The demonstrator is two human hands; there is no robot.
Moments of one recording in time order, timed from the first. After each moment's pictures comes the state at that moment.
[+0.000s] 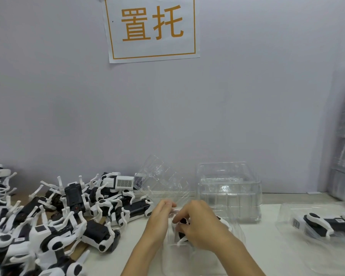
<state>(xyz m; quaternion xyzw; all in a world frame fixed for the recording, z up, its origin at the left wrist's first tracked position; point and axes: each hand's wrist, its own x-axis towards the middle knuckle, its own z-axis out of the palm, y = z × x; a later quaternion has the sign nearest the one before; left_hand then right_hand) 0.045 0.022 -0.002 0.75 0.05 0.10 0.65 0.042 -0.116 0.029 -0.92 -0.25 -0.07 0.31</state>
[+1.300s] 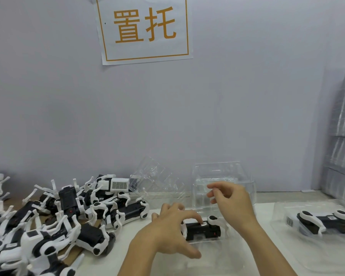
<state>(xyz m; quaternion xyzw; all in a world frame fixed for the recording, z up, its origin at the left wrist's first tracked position) 0.015 0.001 0.046 0.97 -0.14 -0.06 0.20 0.057 -0.181 0.044 -0.77 -0.07 -0.20 0.60</state>
